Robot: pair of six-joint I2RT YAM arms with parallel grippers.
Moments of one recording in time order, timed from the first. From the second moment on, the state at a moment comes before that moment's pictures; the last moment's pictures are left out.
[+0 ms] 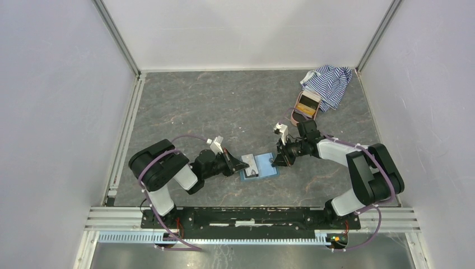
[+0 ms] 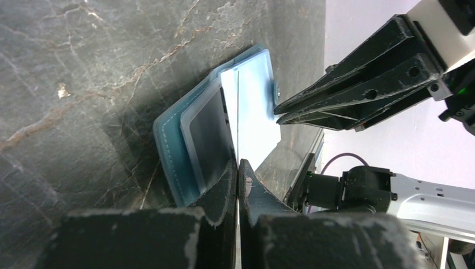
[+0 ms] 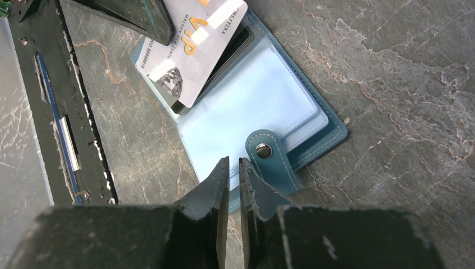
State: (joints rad) left arm -0.74 1.75 0.24 1.18 0.26 -1.16; right arm 0.33 1.52 0.64 -0.17 -0.87 -0.33
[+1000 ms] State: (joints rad) left arm -0.78 1.92 0.27 1.34 0.22 -1.16; right arm 0.33 1.54 0.64 -0.18 -0.85 -0.33
